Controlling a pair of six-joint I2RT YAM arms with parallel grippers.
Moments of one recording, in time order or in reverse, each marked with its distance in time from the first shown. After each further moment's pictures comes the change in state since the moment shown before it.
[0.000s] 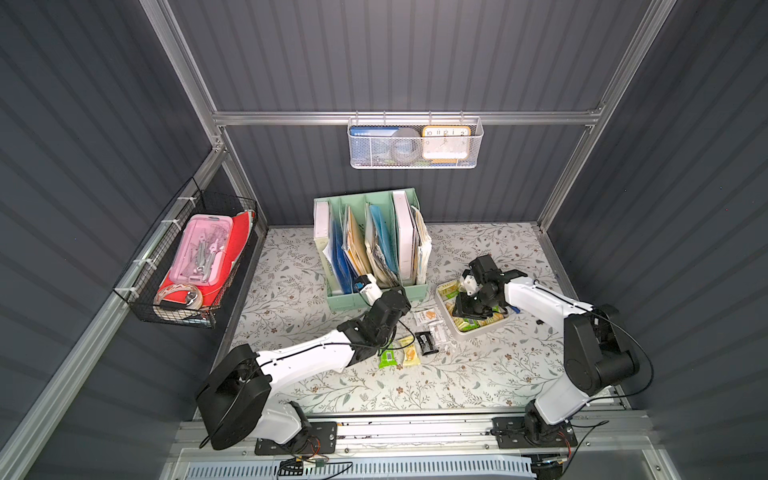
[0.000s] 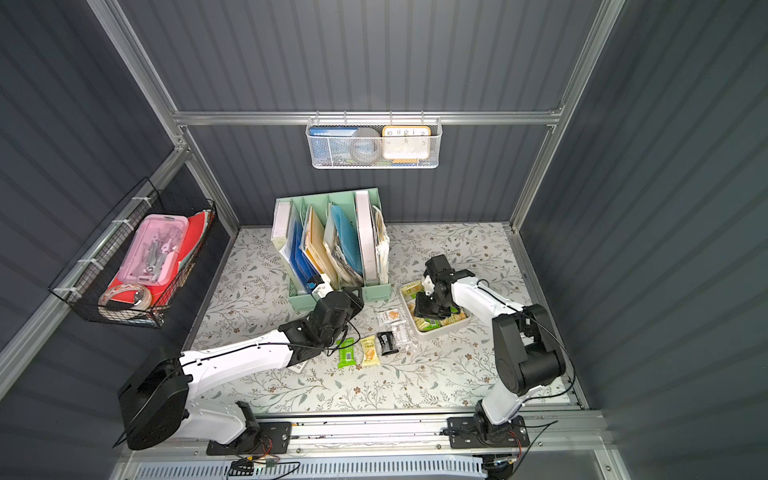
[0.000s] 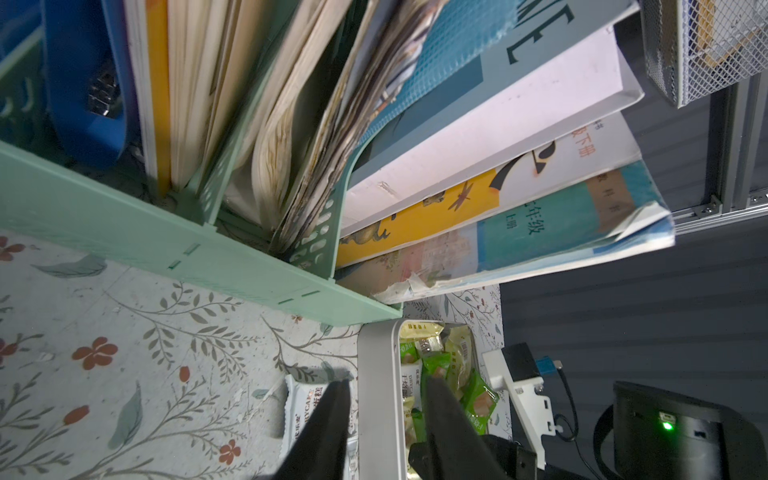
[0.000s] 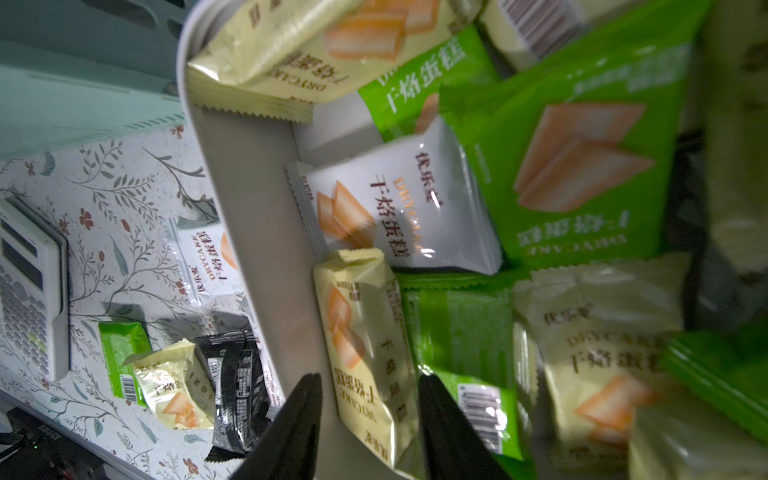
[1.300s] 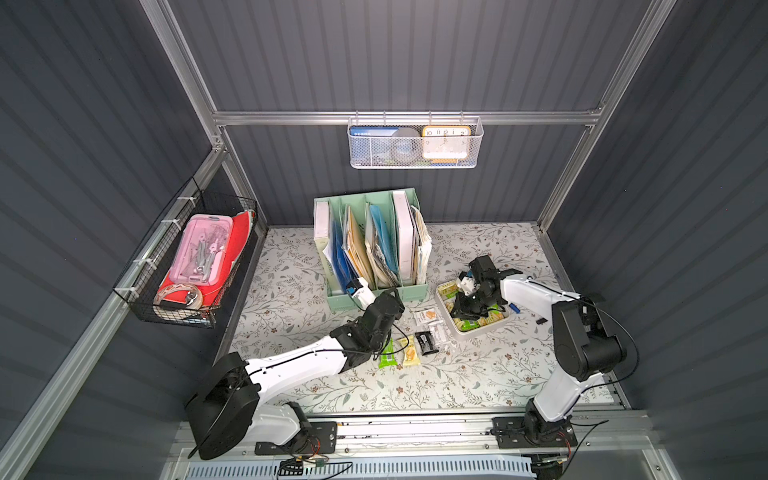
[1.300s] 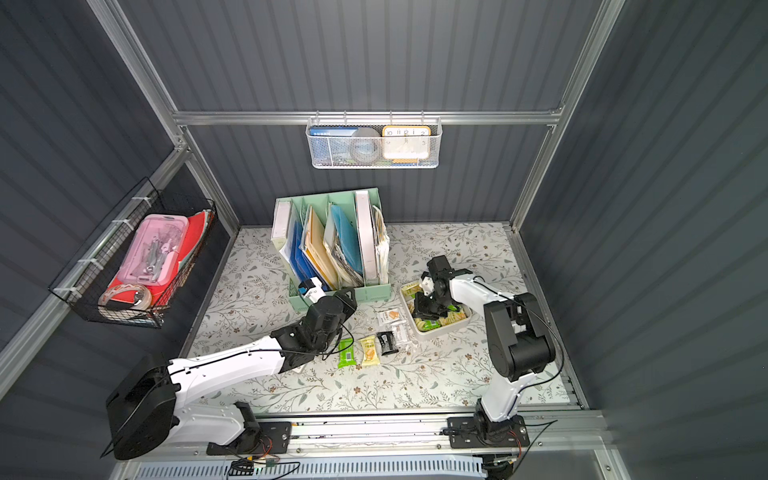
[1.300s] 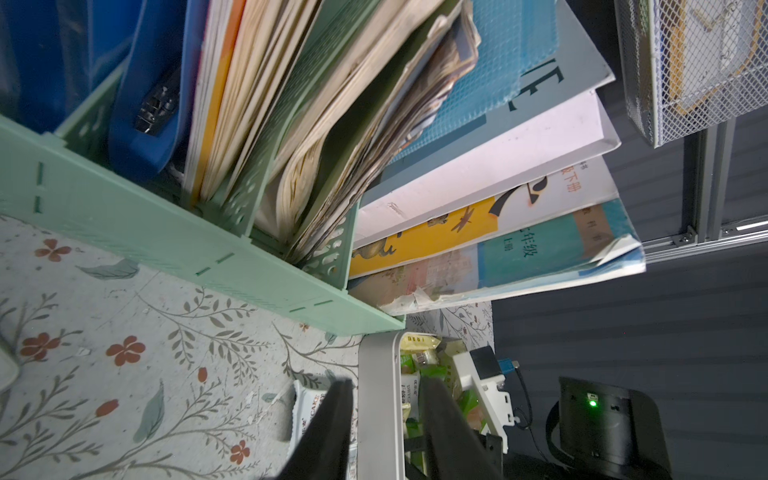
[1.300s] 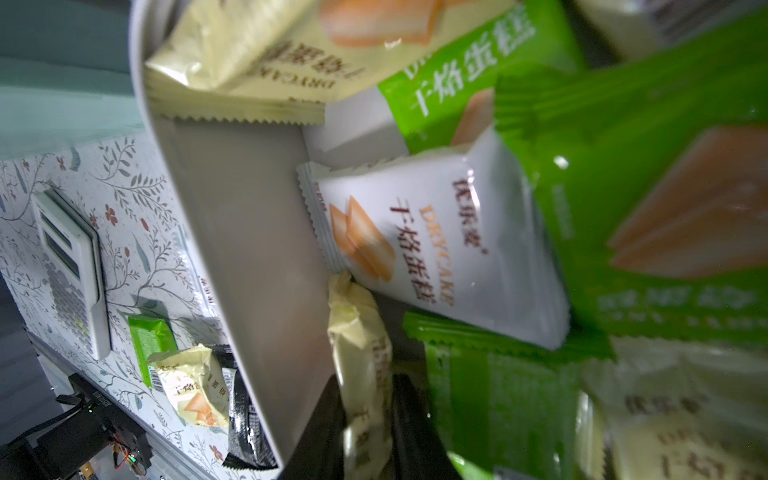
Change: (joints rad) left arm 0.000 -0.071 -0.061 0.020 -0.042 -0.032; right arm -0.032 0.083 0.008 0.038 -0.134 -0.019
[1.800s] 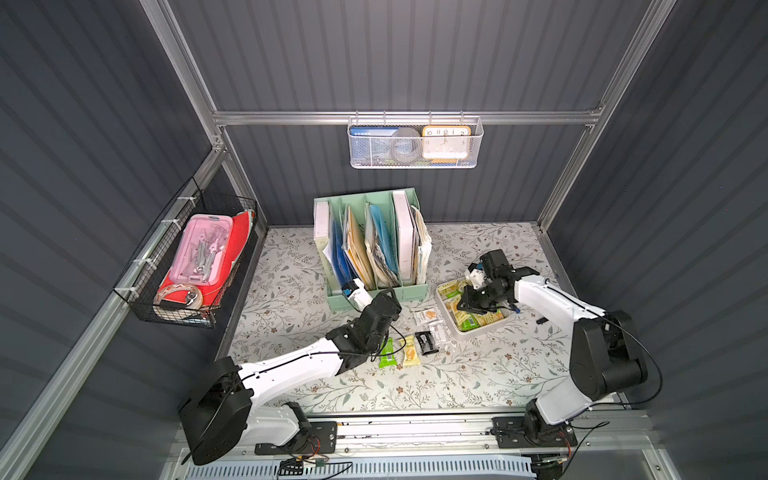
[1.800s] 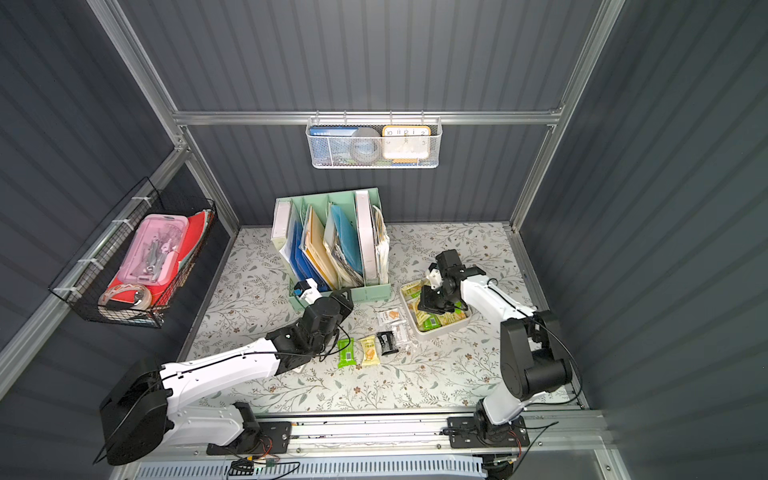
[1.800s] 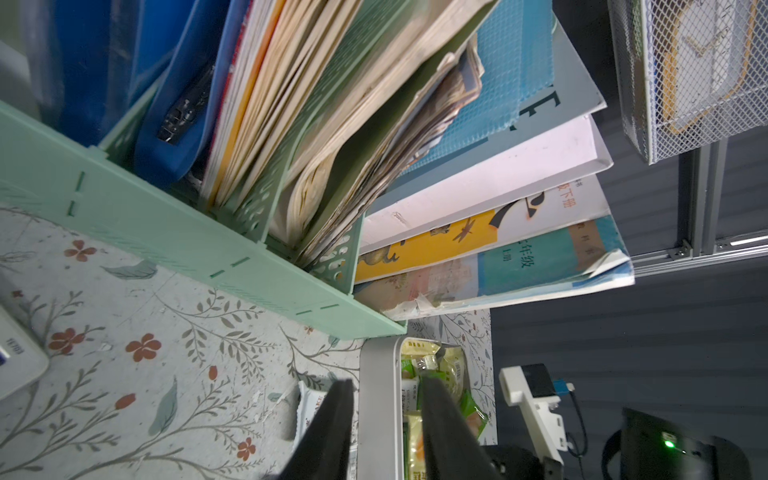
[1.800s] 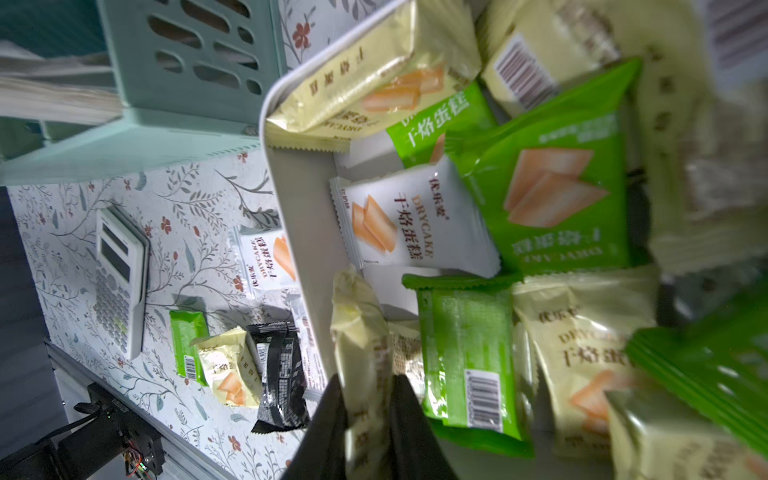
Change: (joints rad) left arm 0.000 -0.037 -0.013 -0.048 -0.026 -0.036; right arm -0.039 -0.170 -0.003 -0.041 0.022 0.010
